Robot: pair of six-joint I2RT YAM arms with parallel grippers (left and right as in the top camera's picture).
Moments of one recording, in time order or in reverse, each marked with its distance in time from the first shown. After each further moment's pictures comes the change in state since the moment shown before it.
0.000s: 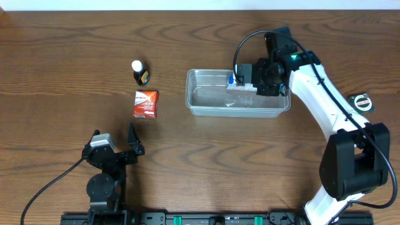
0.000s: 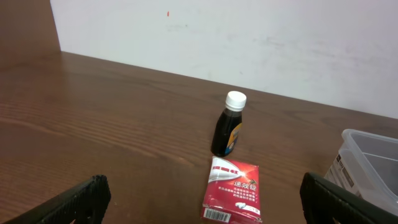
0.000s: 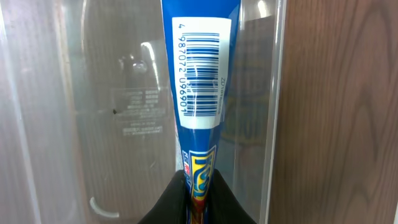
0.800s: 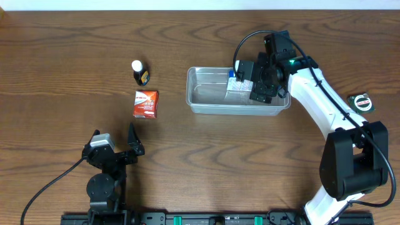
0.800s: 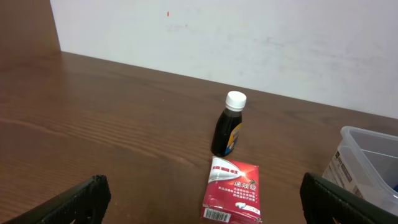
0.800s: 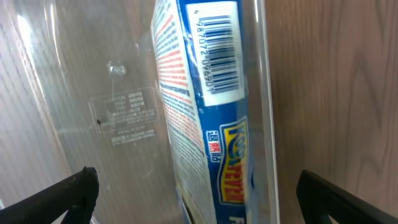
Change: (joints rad) left arm 0.000 0.000 0.000 0.000 0.000 0.000; right arm 0.000 0.000 -0.052 0.103 0.052 0.179
